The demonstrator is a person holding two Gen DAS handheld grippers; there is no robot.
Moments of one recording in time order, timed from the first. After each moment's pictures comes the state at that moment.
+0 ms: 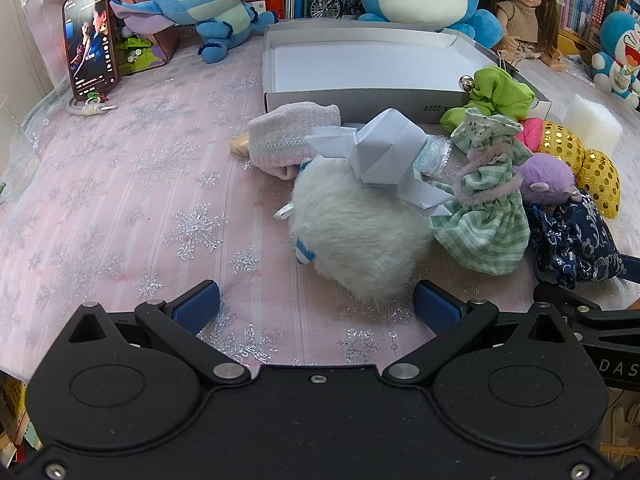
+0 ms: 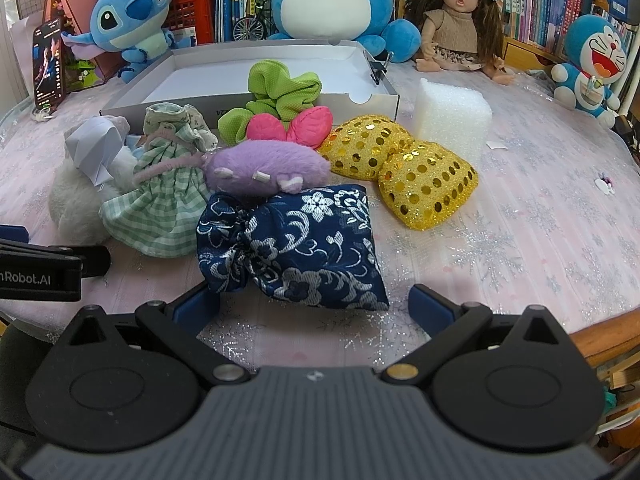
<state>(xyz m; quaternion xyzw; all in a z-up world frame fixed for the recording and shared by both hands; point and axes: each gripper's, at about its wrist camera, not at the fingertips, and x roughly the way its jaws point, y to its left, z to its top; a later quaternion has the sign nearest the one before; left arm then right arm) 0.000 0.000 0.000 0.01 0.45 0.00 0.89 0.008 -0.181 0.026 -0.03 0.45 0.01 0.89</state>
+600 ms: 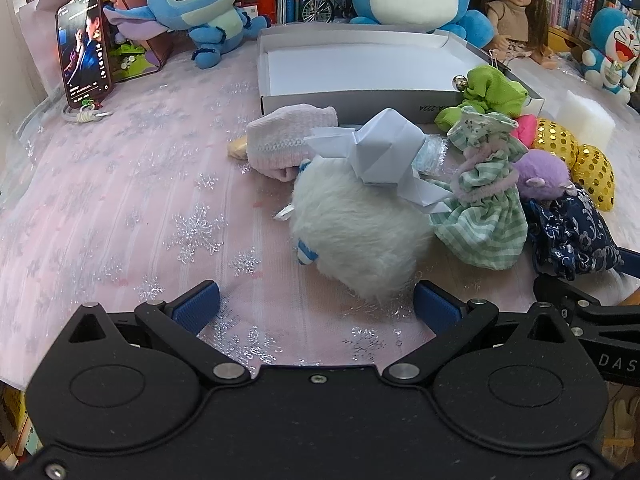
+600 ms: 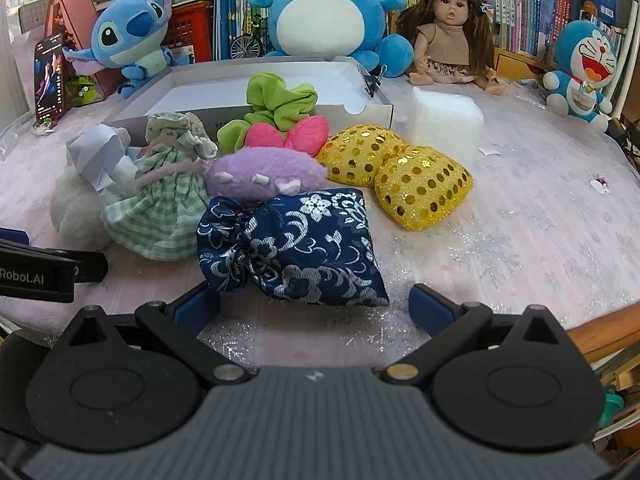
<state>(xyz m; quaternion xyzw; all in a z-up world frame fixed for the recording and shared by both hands) -0.005 0.003 -0.002 0.02 0.44 -0.02 0.90 -0.002 -0.182 0.023 -0.02 0.41 0.01 0.91</state>
